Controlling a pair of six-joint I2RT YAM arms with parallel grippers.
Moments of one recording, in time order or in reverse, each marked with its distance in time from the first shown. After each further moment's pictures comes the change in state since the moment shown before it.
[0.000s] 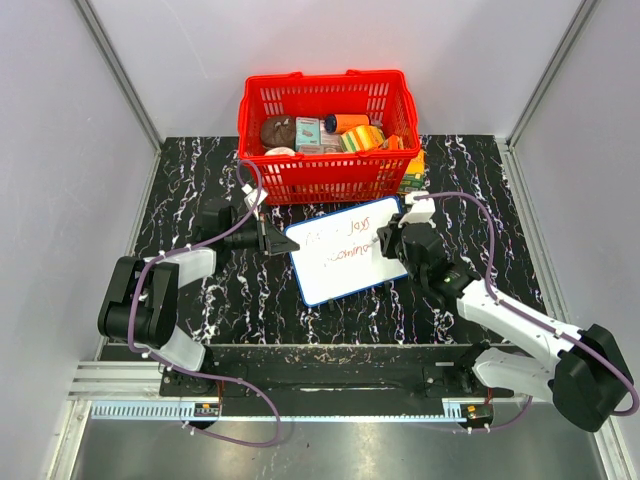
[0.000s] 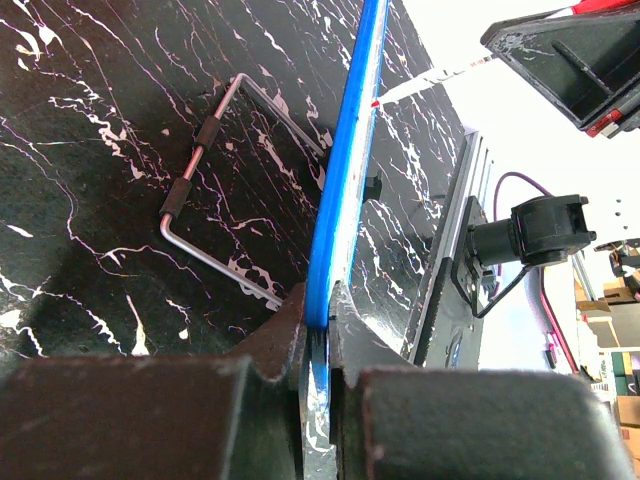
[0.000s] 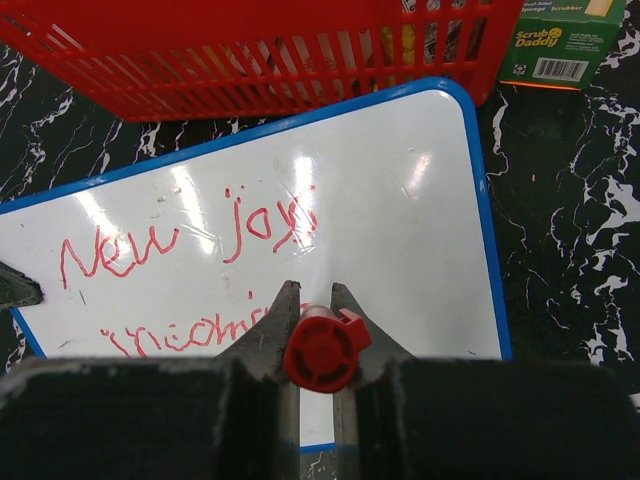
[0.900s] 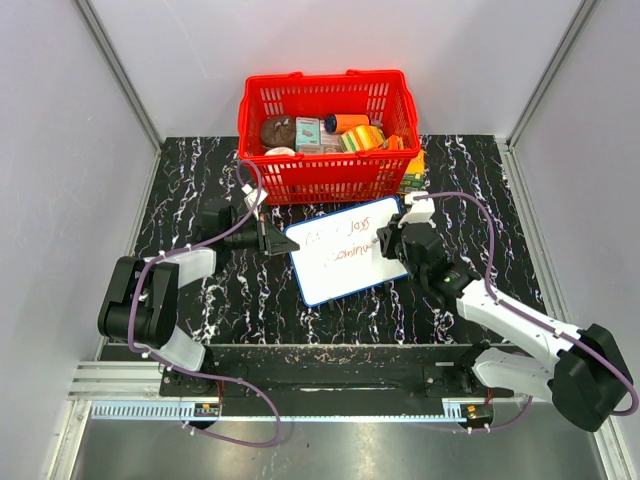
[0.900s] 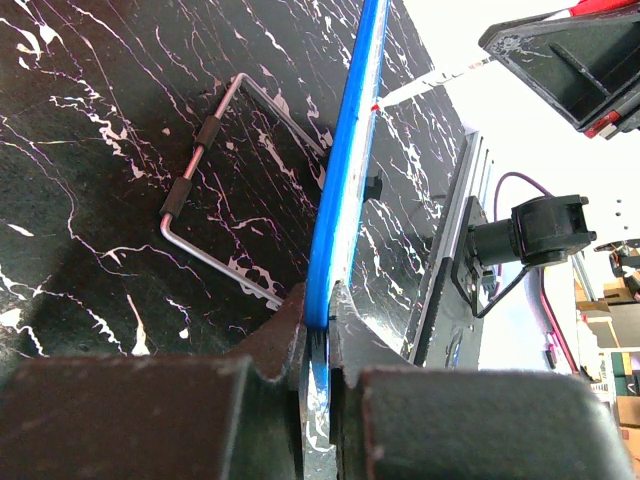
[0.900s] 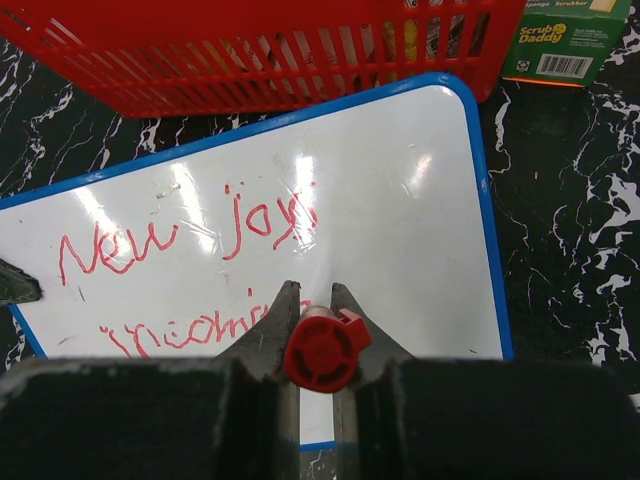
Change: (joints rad) left arm 0.000 0.000 0.000 -0.001 0.000 0.000; right arm -0.004 0.005 0.000 0.000 -0.010 -0.003
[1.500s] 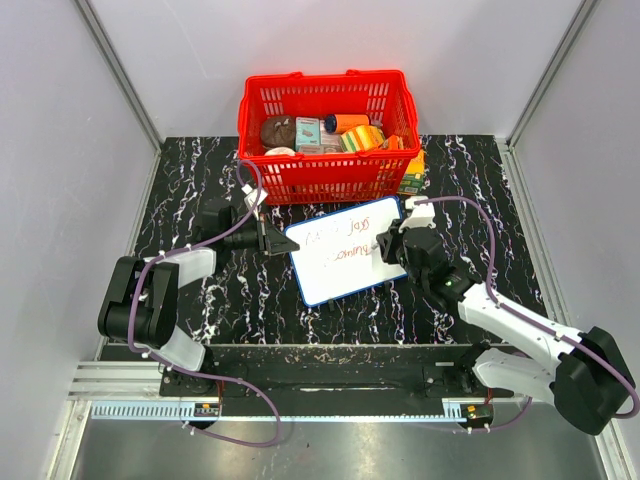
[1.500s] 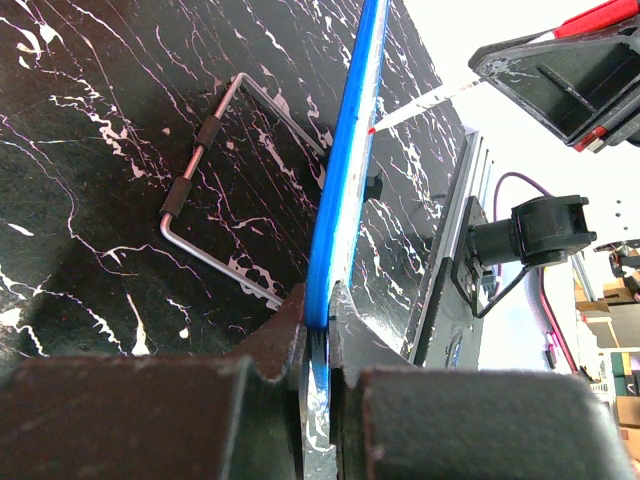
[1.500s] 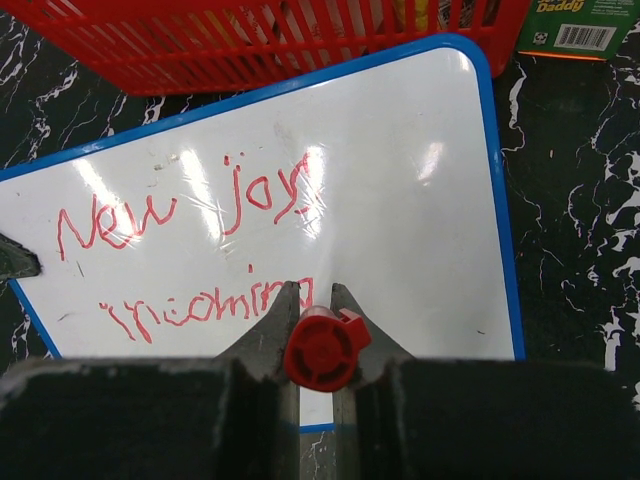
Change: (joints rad) left arm 0.000 0.000 0.000 -0.002 0.000 0.000; right arm 0.000 -0.021 -0.039 -0.001 -0.030 0.020
